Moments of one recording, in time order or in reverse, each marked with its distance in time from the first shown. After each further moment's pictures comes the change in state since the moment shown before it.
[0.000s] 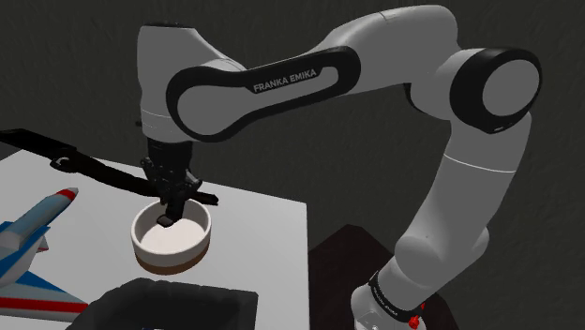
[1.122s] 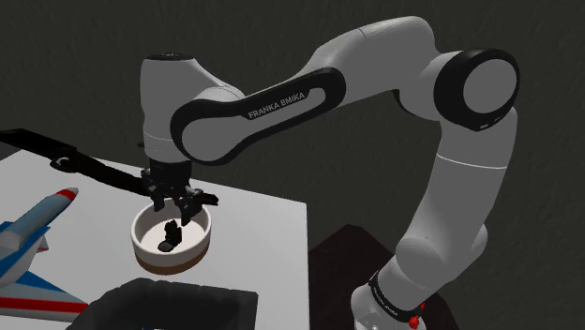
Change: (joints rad) arm 0.033 0.063 -0.038 -0.051 -0.062 0.092 0.033
